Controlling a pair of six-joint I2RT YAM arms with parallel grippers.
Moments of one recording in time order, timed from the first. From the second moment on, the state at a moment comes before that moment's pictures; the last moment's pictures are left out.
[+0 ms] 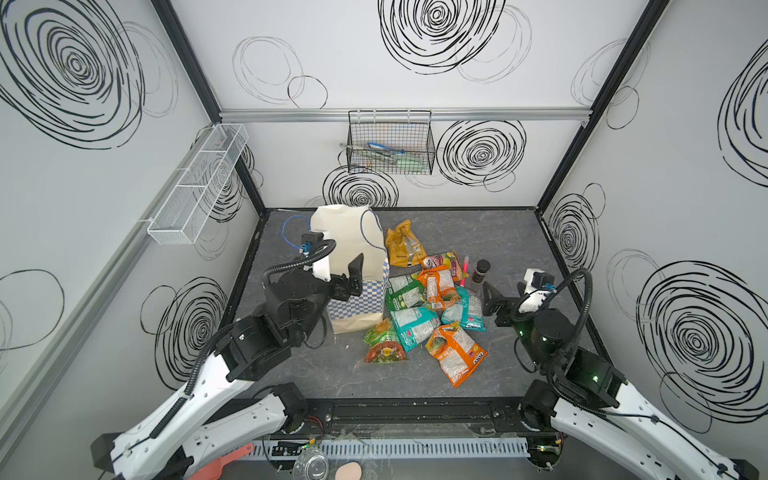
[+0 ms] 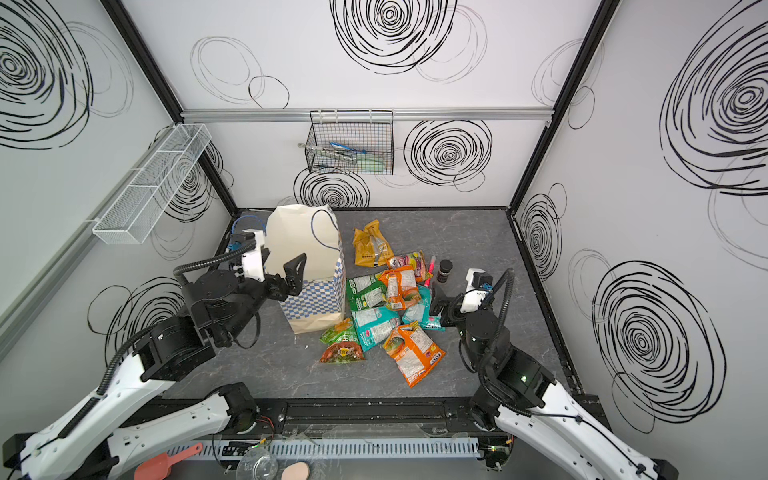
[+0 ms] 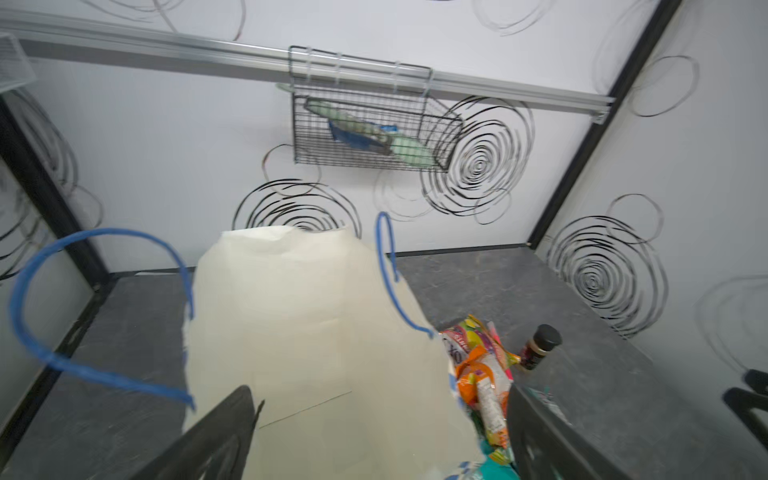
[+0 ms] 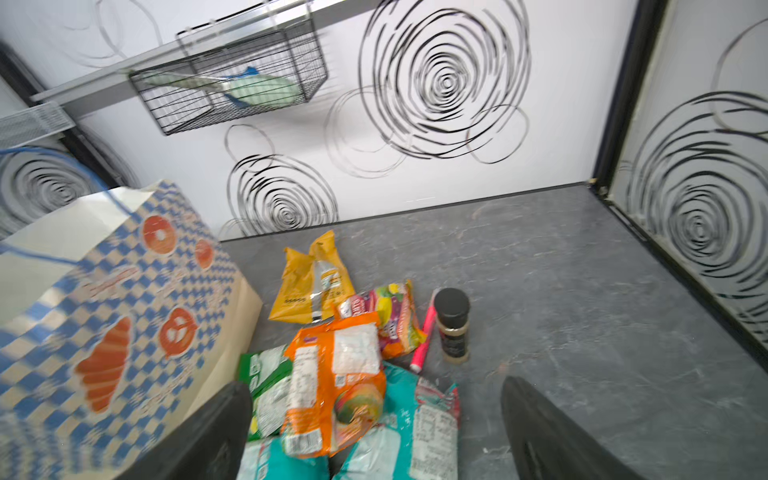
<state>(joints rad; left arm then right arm) -0.73 0.76 1.04 -0.50 -0.53 -0.29 0.77 0.48 0.57 -0.33 0.64 0.38</state>
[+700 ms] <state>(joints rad) -0.36 0.39 0.66 -0.30 -0.87 -0.28 0.05 0.97 0.27 0.25 0.39 0.42</state>
